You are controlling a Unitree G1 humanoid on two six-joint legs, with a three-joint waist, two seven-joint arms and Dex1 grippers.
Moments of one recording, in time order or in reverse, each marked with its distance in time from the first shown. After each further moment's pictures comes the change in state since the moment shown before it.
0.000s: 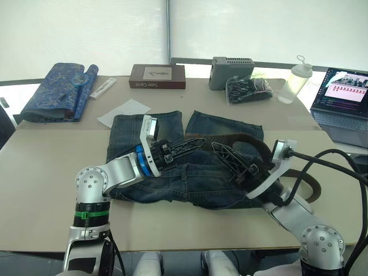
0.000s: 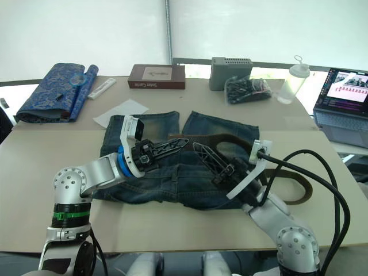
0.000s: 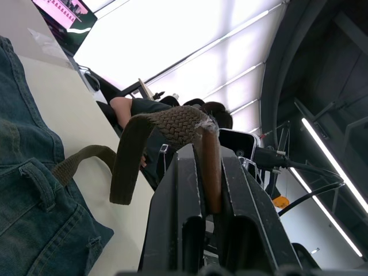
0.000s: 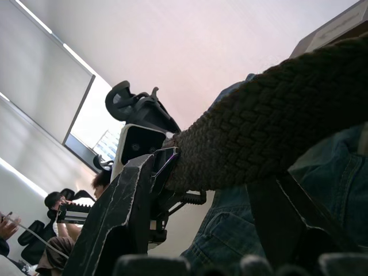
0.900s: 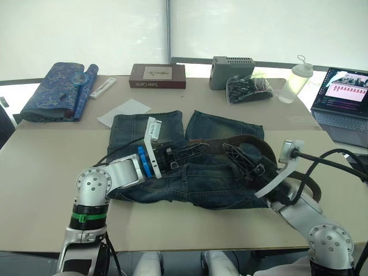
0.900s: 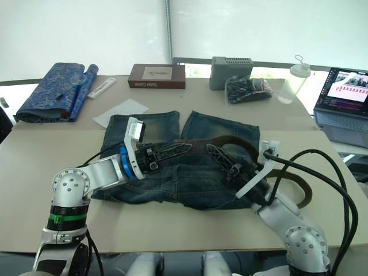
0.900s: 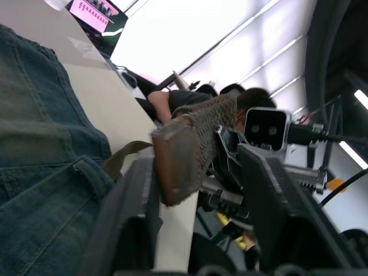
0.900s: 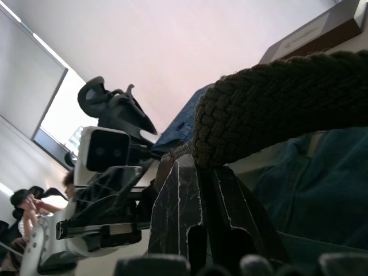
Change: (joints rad) left arm 0.015 0.071 -0.104 -0.133 0.292 -0.094 -0.134; right arm -0.003 -0.121 -0.057 0.035 -0.040 -0.005 0.019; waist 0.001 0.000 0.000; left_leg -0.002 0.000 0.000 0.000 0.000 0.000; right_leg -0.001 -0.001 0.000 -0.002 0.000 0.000
